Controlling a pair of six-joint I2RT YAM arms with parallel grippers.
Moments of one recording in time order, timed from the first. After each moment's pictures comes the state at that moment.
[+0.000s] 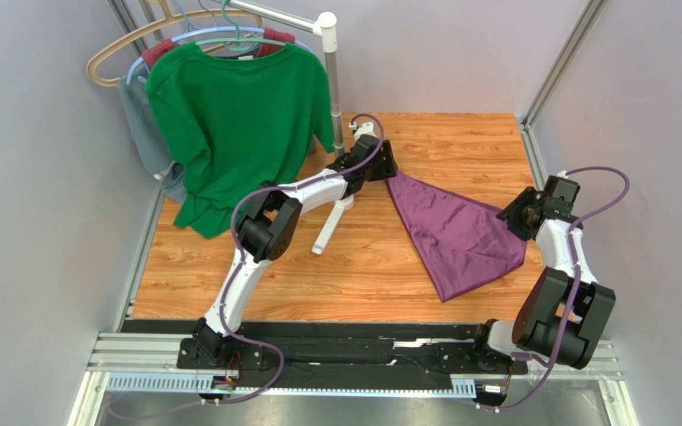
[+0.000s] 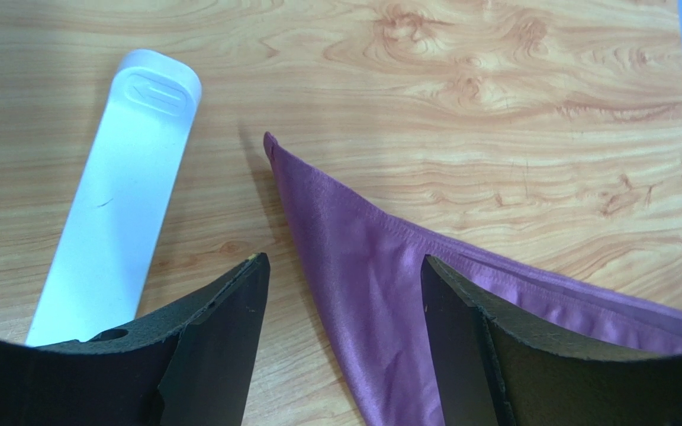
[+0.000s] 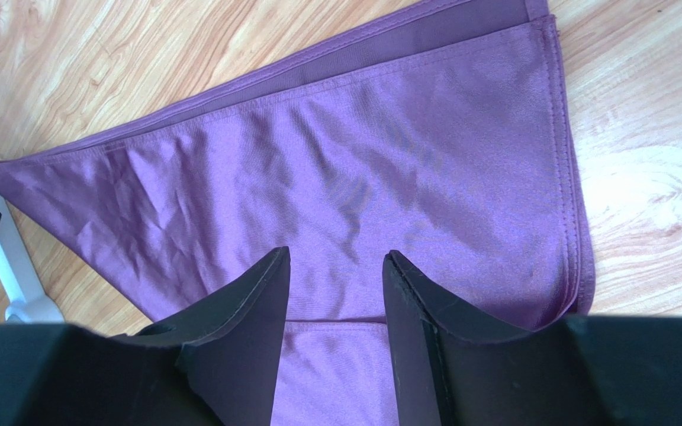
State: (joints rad) left arm -0.67 2.39 1.85 0.03 -0.14 -0.67; right arm -0.41 1.33 0.85 -0.39 -0.18 0.46
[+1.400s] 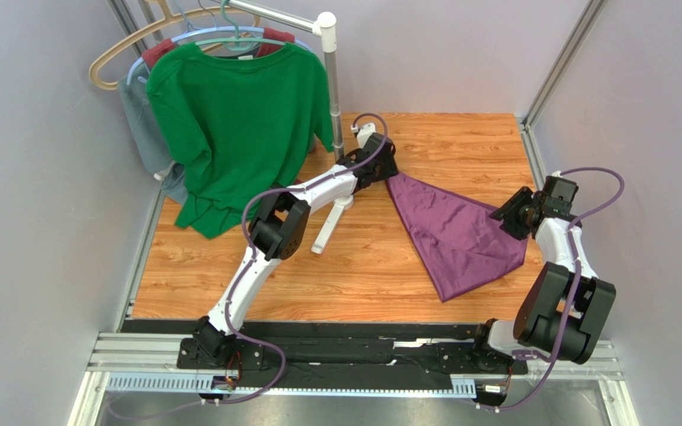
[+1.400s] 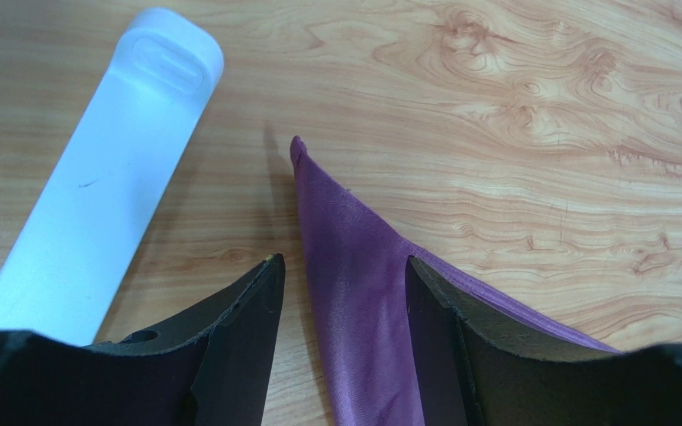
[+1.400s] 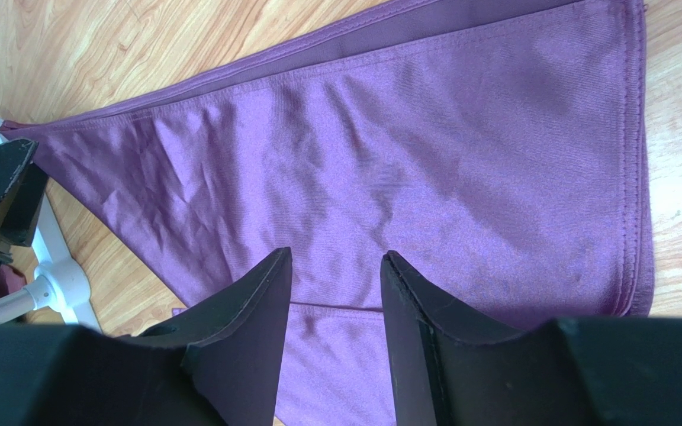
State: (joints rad) left arm -0.69 2.52 2.11 -0.22 -0.25 -0.81; right arm -0.41 1.36 0.85 -0.38 -0.28 0.46
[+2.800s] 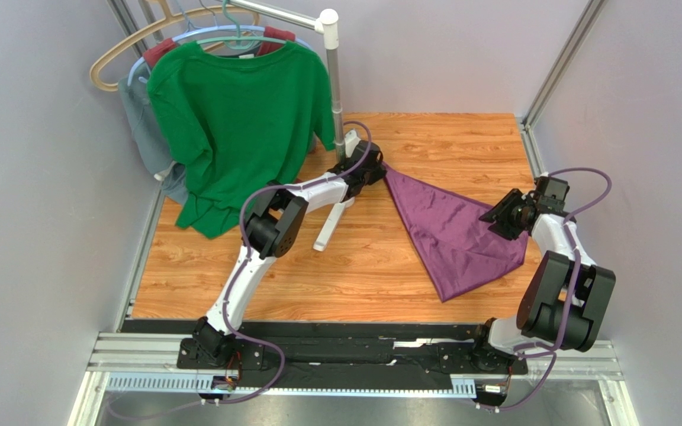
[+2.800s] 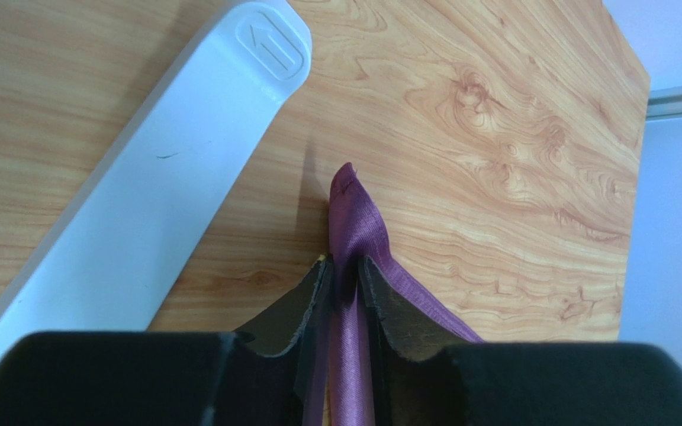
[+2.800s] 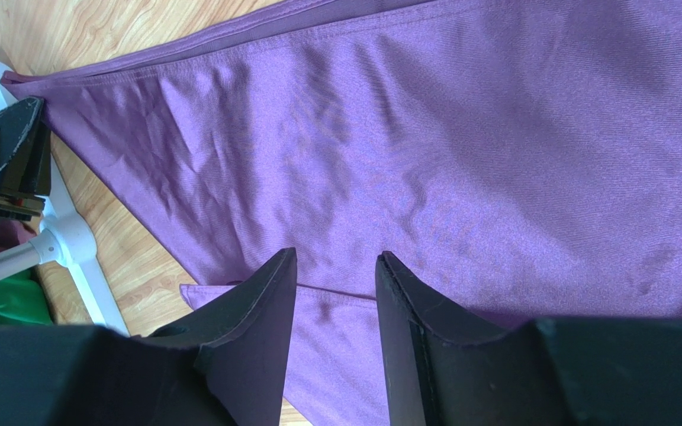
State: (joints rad) left arm -0.66 2.48 1.89 0.06 -0.24 -1.03; right arm -0.38 1.43 0.85 -0.38 -0.36 0.46
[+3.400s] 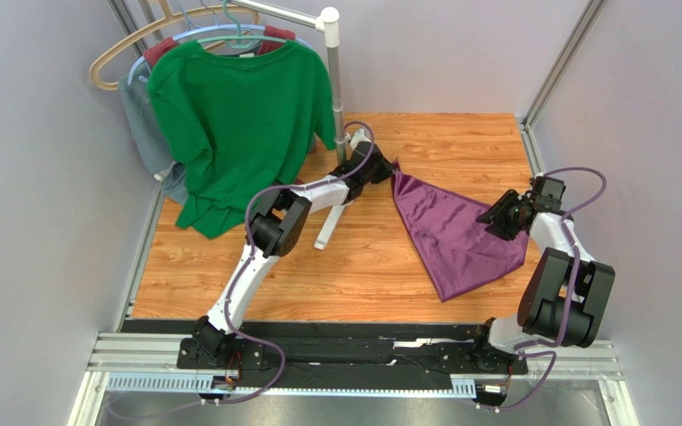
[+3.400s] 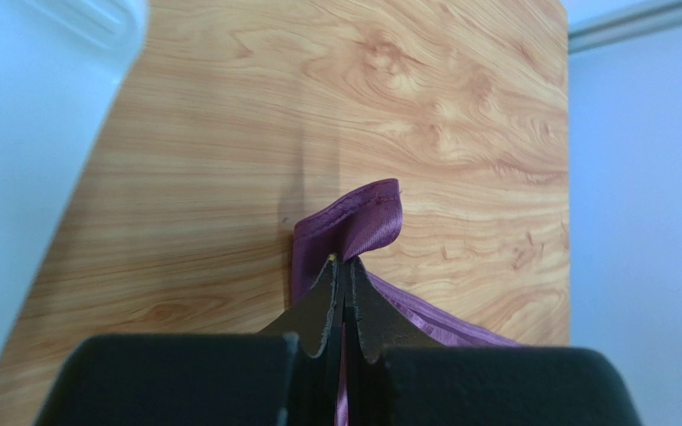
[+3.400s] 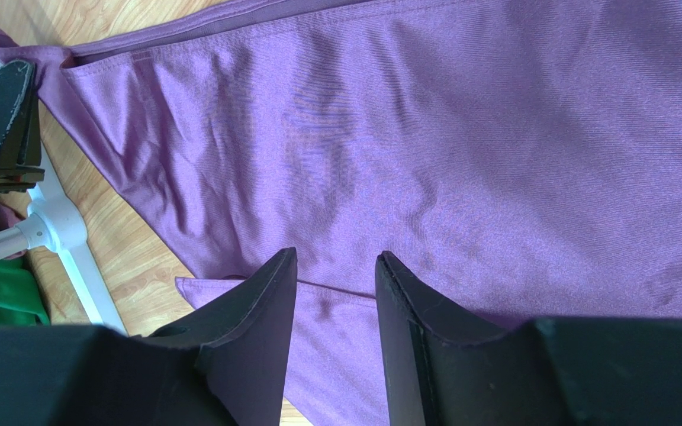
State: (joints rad) left arm -0.65 2.53 1.91 0.21 -0.08 -0.98; right arm -0.36 1.45 0.85 -0.38 -0.37 0.45
